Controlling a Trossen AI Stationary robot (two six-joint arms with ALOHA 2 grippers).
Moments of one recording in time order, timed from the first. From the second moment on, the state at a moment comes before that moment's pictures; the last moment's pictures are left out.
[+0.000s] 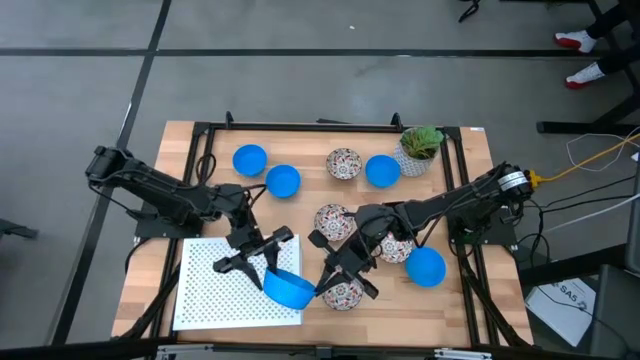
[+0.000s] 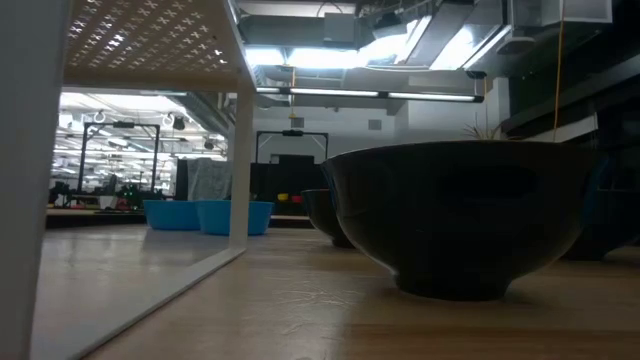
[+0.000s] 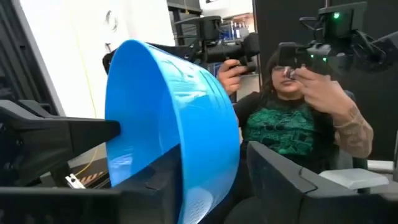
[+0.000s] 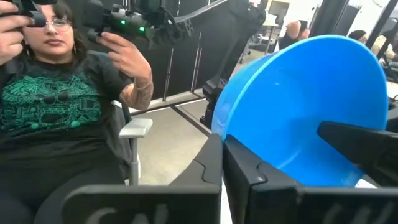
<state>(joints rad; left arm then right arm) -0.24 1.27 0.77 0.61 0.84 0.12 0.31 1.64 1.35 0.25 -0.50 -0.27</state>
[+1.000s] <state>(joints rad) -0.24 1.27 0.77 0.44 0.82 0.10 0.28 1.63 1.35 -0.01 -0.13 -0.11</state>
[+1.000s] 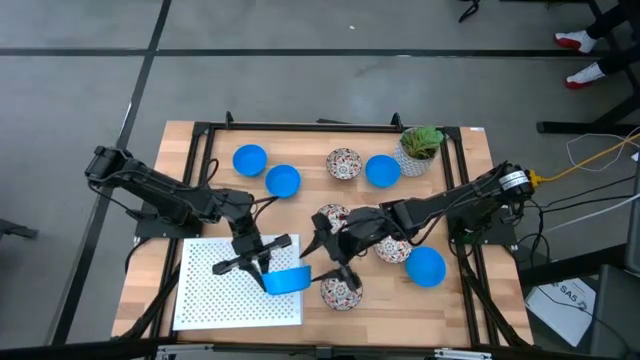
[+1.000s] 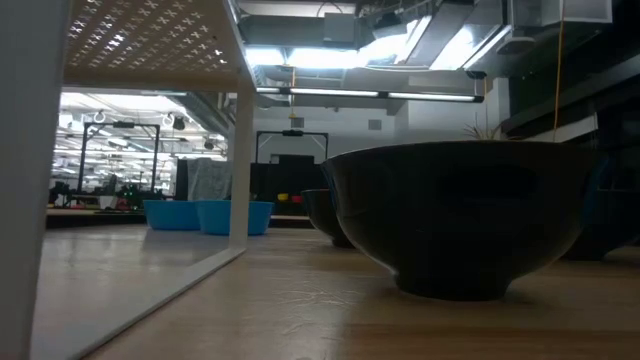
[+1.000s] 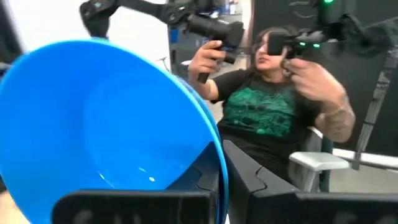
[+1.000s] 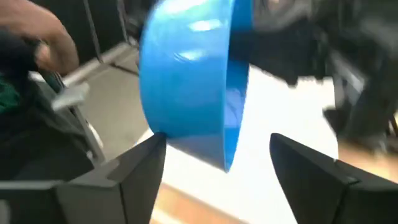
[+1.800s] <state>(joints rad) -0.28 1.17 0.83 -0.08 -0.08 0.01 0.29 1.58 1.35 -0.56 0.28 0.18</state>
